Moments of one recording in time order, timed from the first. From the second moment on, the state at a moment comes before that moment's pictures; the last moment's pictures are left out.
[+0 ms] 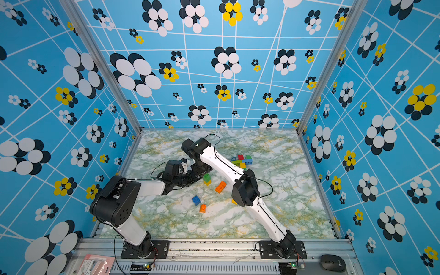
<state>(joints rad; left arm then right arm) -0.34 1.69 0.65 0.34 0.55 -0.77 0.87 2.51 2.57 -1.54 0.10 0.23</state>
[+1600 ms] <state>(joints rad) -0.46 1.70 0.62 0.38 0.58 -0.78 0.87 2.12 1.90 -1.27 0.14 0.09</state>
